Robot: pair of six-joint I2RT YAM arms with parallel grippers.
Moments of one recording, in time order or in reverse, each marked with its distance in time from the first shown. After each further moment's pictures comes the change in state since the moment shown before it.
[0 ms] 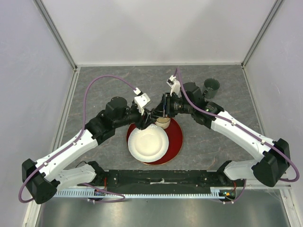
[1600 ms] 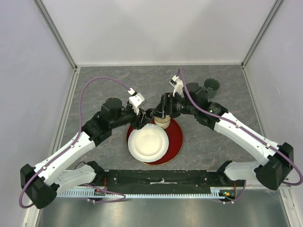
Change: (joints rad) left arm 0.073 -0.050 -0.056 -0.002 0.019 -0.012; right arm 0.000 -0.047 0.009 -0.065 0.057 -0.033
